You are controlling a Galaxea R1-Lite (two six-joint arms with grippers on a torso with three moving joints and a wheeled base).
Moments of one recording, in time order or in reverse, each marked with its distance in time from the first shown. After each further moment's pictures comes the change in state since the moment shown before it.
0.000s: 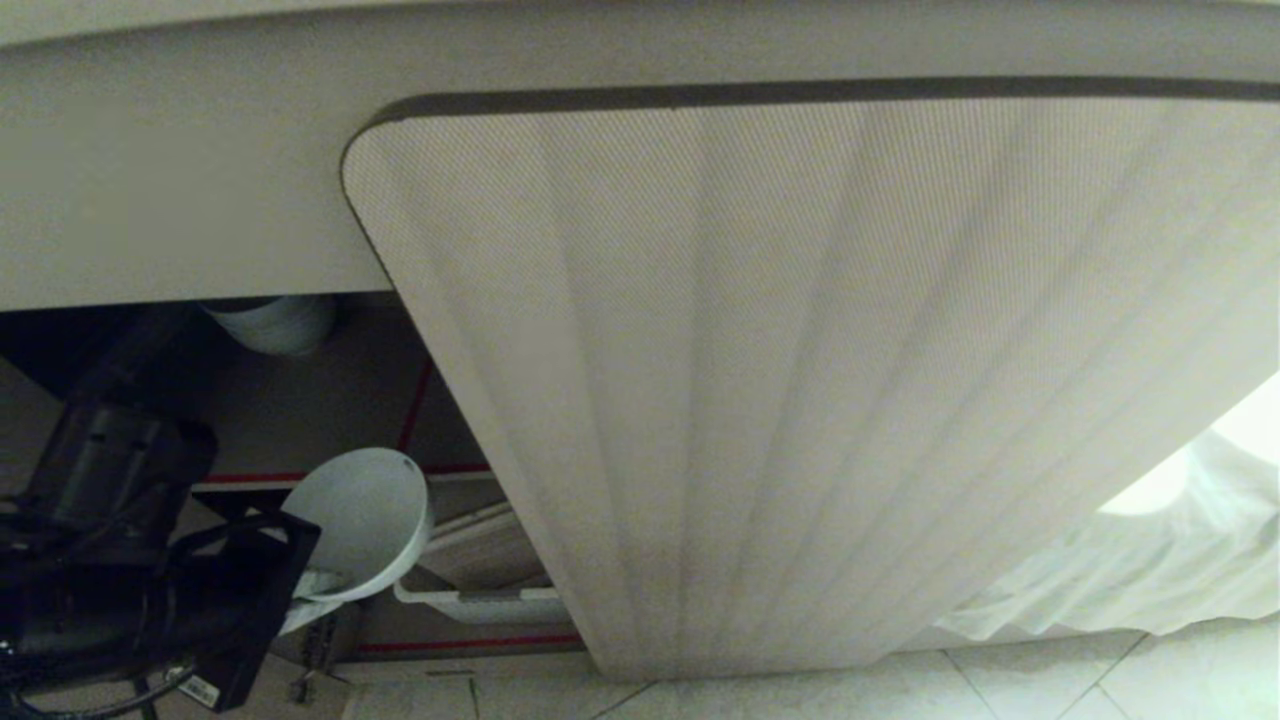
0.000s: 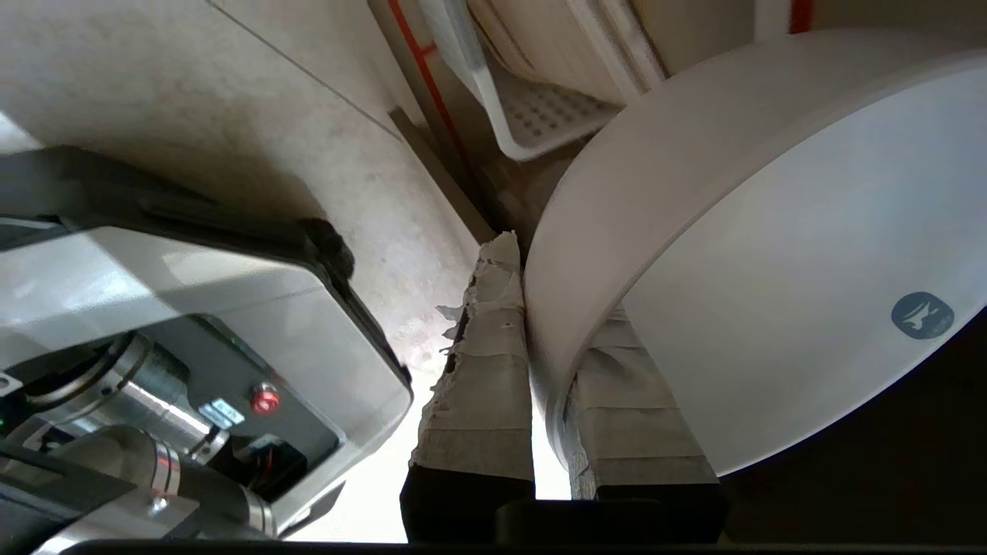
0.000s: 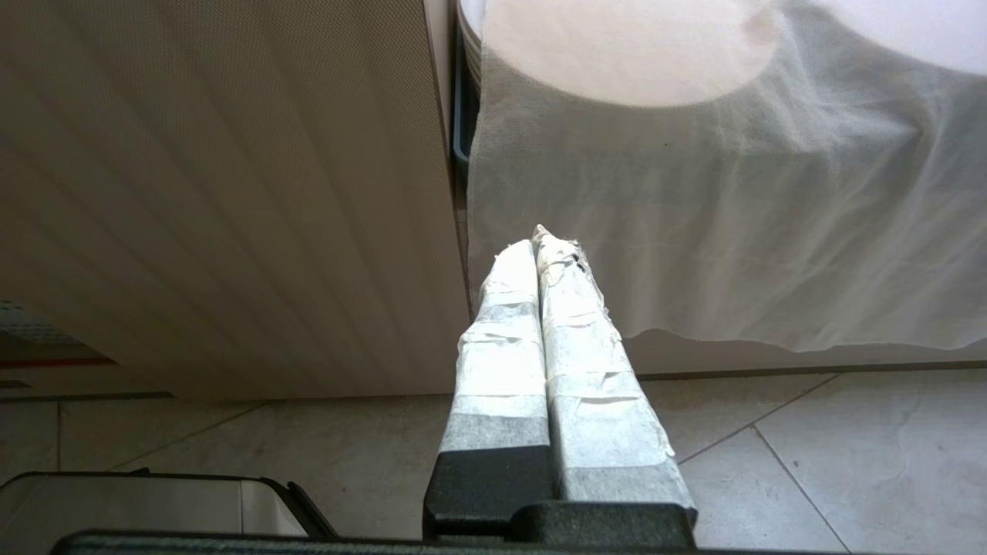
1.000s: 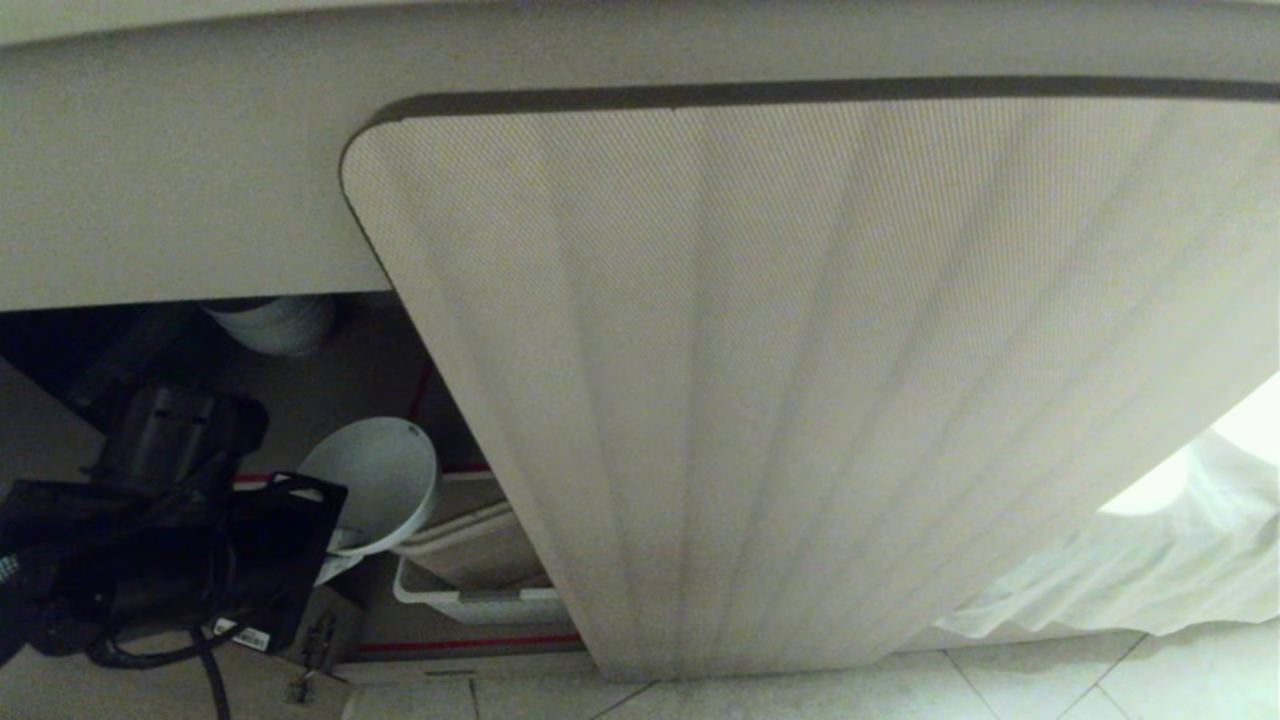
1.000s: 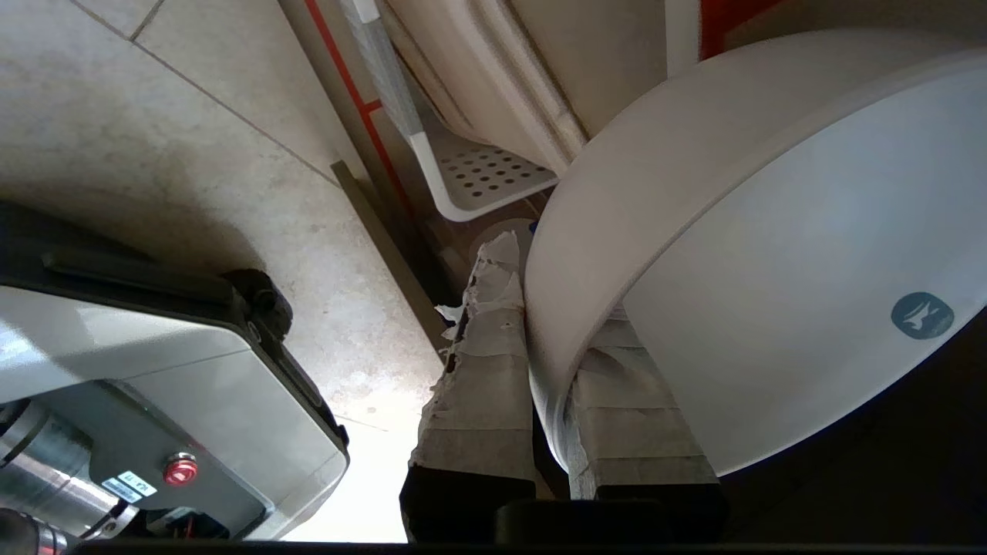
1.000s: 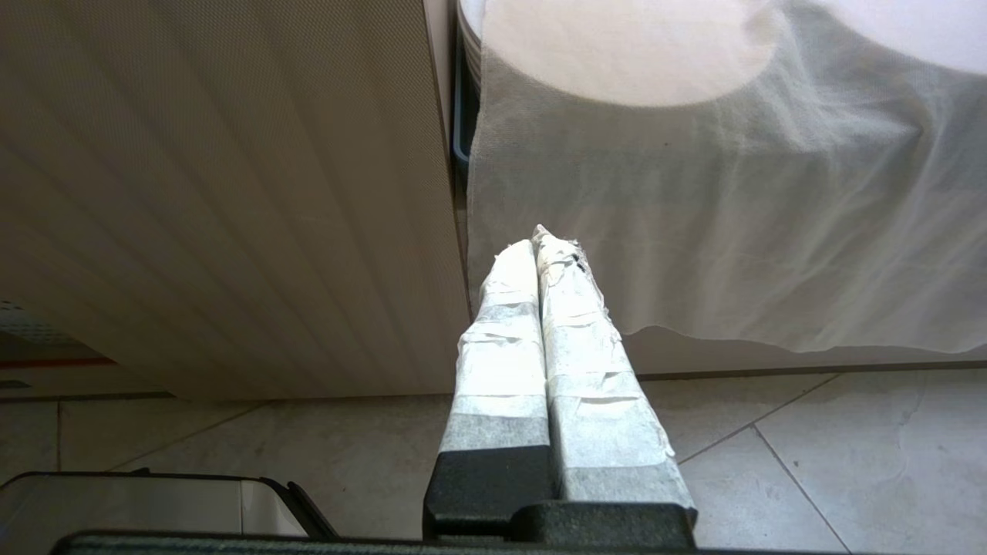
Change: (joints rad) left arm 0.000 0.108 -0.016 -0.158 0.073 -0.060; right arm 0.000 0.000 0.000 0.000 0.000 0.000
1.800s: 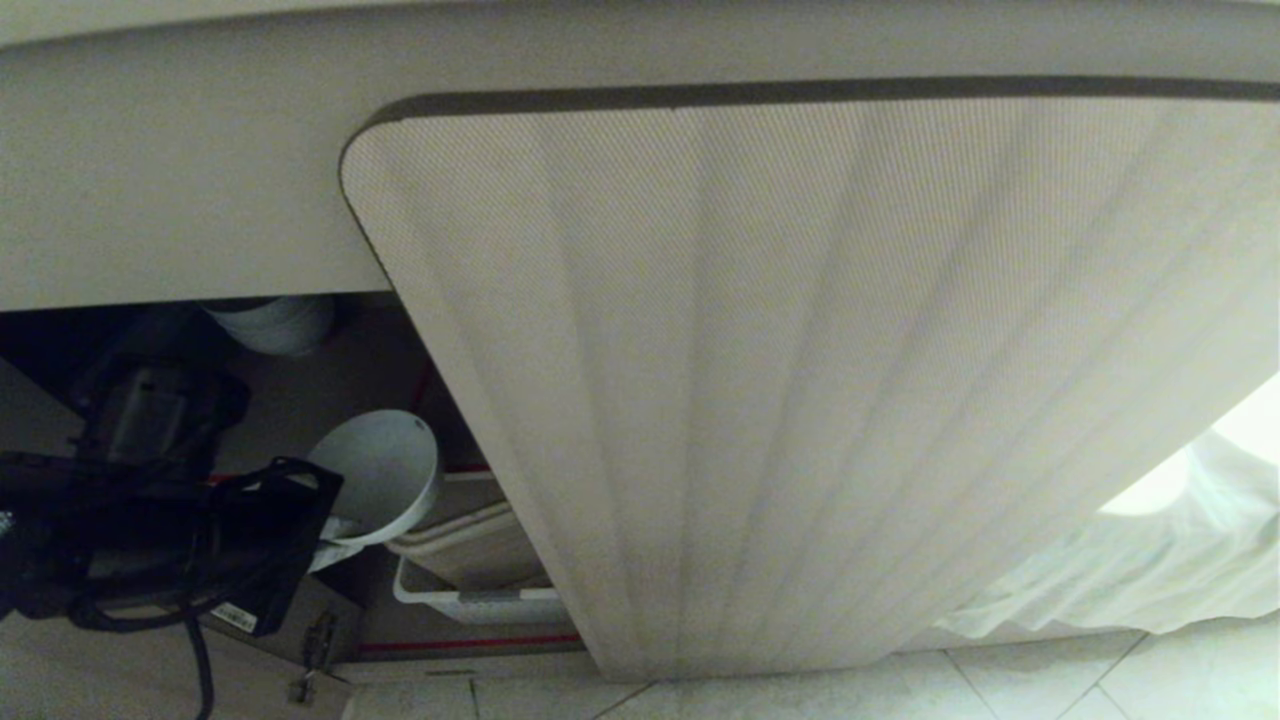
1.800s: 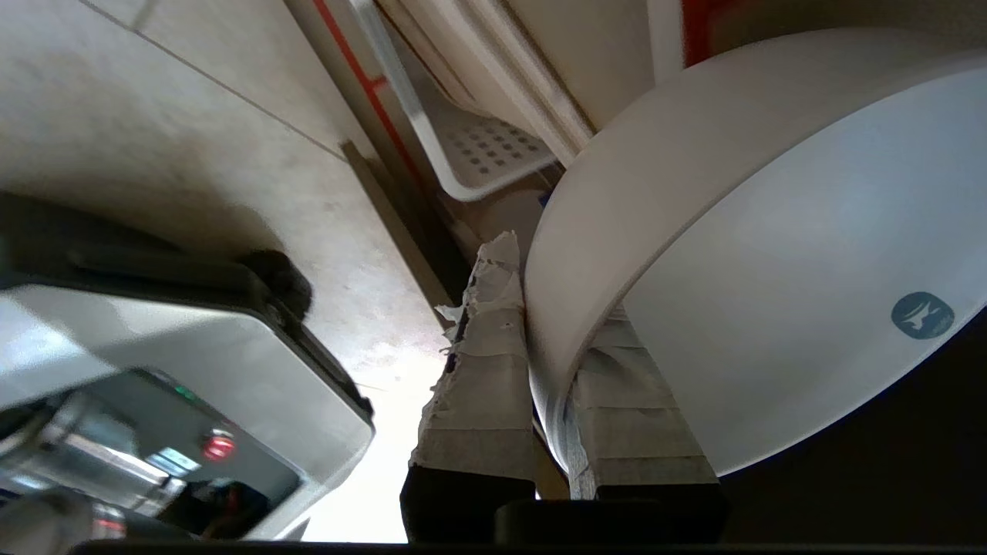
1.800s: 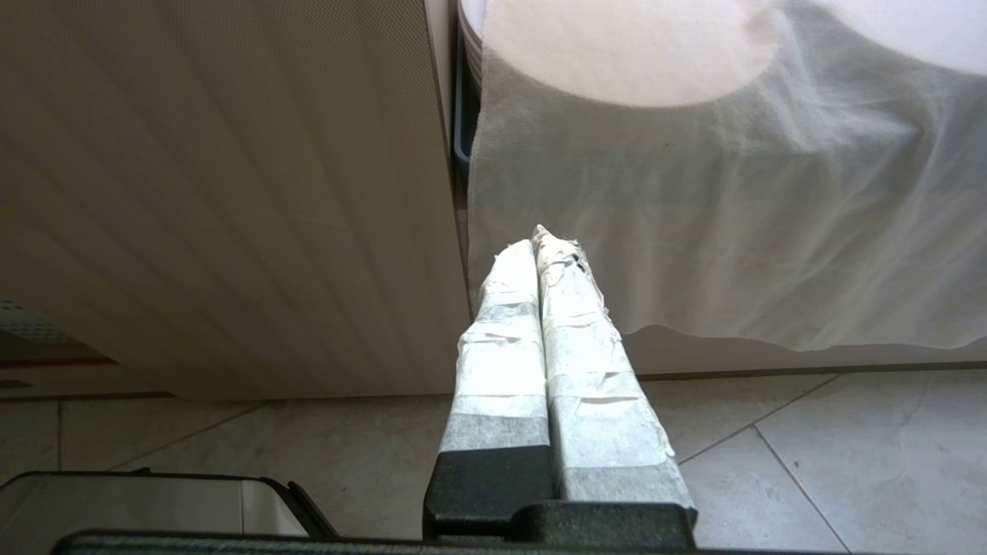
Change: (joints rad) left arm 0.091 0.024 -0.061 0.059 -0.142 0.132; right arm 0.000 0.000 0.000 0.000 0.000 0.000
